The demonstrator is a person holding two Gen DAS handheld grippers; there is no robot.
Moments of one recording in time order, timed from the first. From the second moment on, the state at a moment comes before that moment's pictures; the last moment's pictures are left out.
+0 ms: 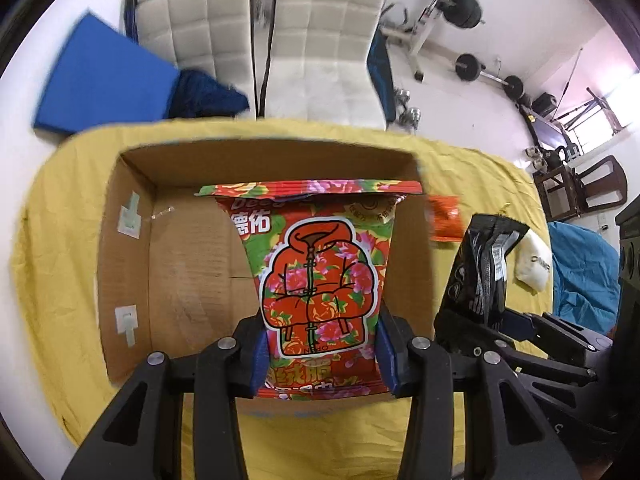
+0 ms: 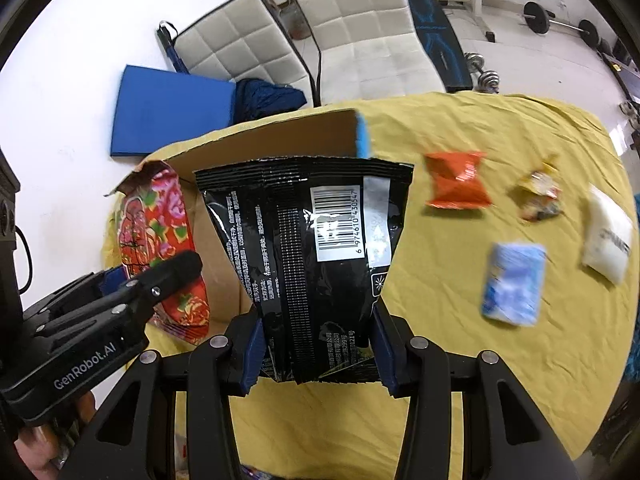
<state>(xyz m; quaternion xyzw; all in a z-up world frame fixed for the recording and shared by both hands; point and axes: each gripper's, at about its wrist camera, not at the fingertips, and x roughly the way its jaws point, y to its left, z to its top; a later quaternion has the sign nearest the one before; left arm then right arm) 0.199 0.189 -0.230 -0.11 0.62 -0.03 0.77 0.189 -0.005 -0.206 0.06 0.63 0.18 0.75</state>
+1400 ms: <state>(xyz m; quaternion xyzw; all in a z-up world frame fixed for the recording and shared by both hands) 0.261 0.236 -0.324 -0.12 0.71 -0.07 0.69 0.285 0.114 -0.366 0.01 0.71 0.10 0.70</state>
